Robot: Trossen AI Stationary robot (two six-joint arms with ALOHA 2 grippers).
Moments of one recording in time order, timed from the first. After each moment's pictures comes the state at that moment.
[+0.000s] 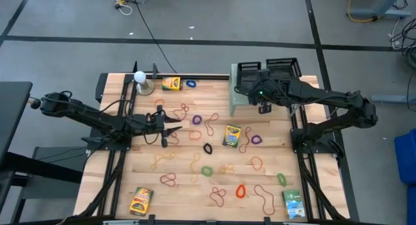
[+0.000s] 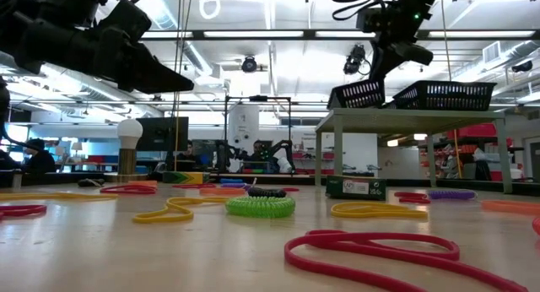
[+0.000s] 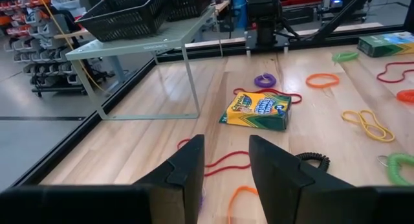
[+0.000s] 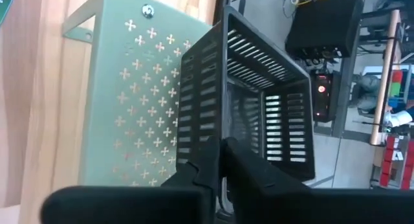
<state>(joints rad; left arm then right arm) -0.13 0.96 0.18 0.61 -0.39 0.13 -0.27 1.25 1.16 -0.89 0.54 -0.69</state>
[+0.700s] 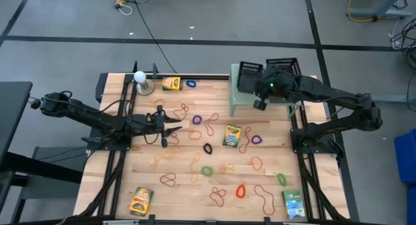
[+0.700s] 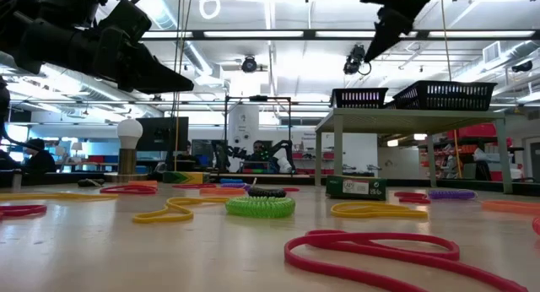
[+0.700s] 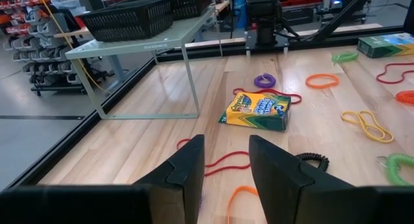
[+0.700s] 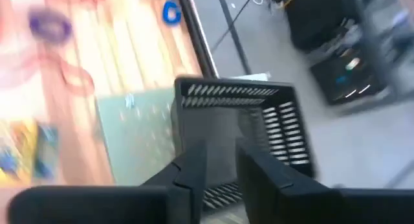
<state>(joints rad) -0.13 0.96 0.18 0.61 -0.39 0.12 -0.33 1.19 1.21 -0.82 0.37 -0.26</state>
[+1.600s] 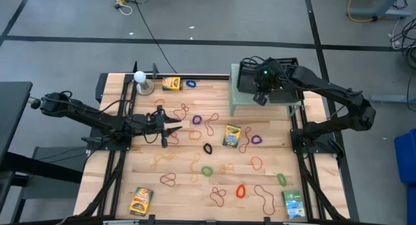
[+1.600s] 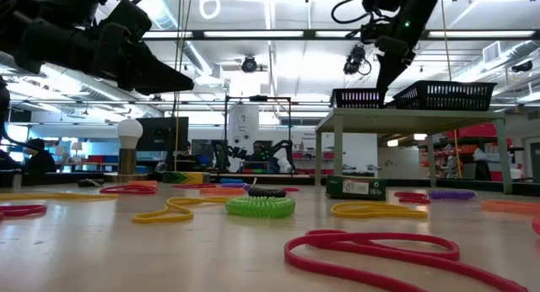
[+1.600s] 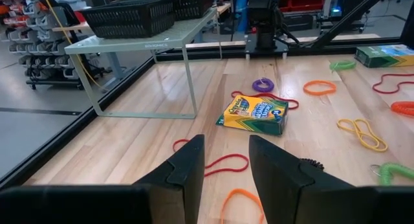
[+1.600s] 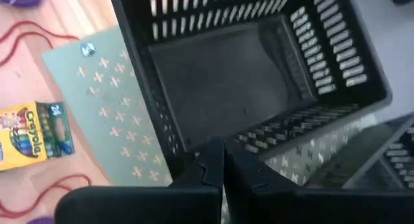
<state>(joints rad) -0.13 0.96 0.18 0.62 -0.39 0.07 -0.54 1.28 1.21 -0.97 0.19 -0.14</state>
